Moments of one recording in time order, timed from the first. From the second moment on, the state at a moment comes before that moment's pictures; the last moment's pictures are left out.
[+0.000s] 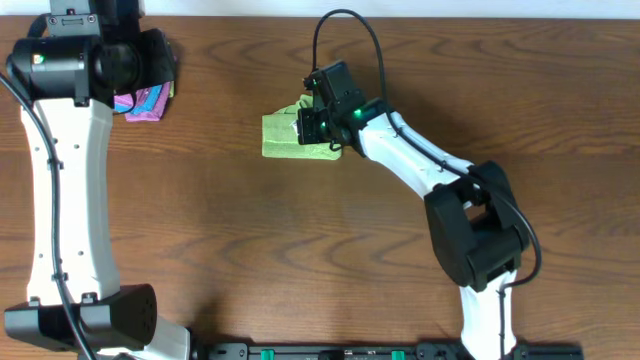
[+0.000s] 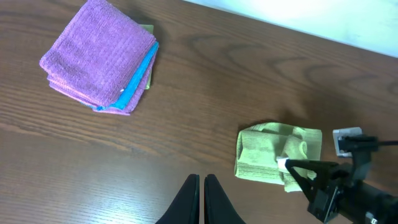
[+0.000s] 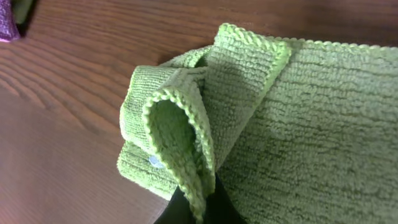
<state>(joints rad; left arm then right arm) 0.05 1.71 2.02 -1.23 0.10 -0.18 0.54 2.14 1.58 -0.39 -0.24 0.44</state>
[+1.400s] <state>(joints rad) 0.03 1.71 1.87 -1.21 0.12 -0.11 0.46 2.18 2.17 -1.20 -0.20 0.36</state>
